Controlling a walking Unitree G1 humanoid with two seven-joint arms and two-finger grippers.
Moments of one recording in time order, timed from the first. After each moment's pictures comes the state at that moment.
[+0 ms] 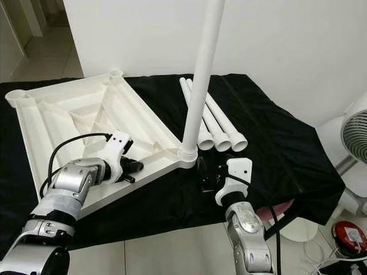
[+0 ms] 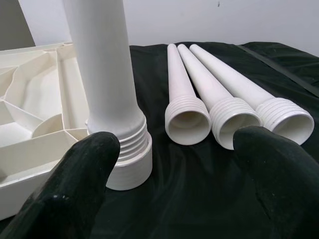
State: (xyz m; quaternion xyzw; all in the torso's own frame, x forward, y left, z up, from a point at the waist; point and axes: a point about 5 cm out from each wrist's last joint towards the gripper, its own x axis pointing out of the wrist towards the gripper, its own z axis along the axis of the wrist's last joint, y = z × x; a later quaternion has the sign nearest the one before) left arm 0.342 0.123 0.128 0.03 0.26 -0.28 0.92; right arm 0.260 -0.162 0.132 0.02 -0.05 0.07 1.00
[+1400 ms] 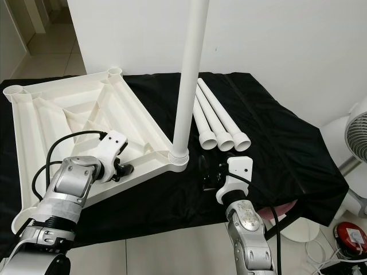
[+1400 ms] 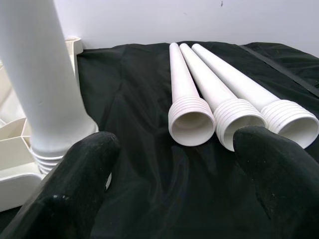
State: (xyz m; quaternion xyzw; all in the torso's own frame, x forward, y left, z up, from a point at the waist) left arm 0.332 0.139 0.139 0.15 0.30 -0.20 0.92; right arm 0.262 -0.162 0.133 0.01 -0.05 0.07 1.00
